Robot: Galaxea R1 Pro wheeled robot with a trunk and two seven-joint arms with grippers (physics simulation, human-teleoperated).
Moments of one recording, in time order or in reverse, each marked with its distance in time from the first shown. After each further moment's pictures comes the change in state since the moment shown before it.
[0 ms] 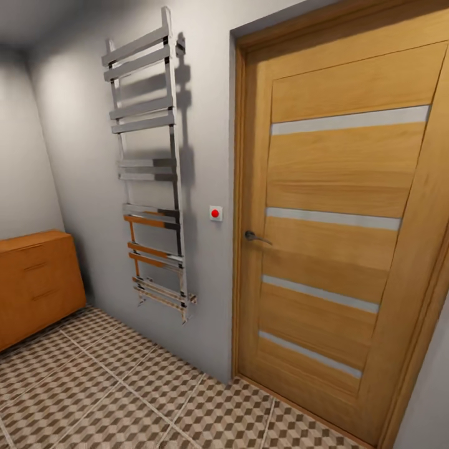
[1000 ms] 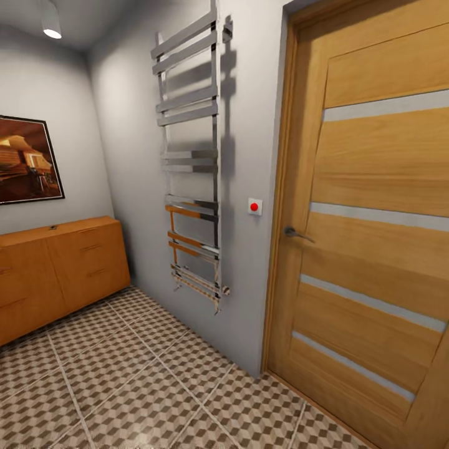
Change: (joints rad) left arm 0.000 0.000 0.000 0.000 0.000 0.000 0.000; right arm 0.001 0.000 0.000 0.000 0.004 -0.001 0.001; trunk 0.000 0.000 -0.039
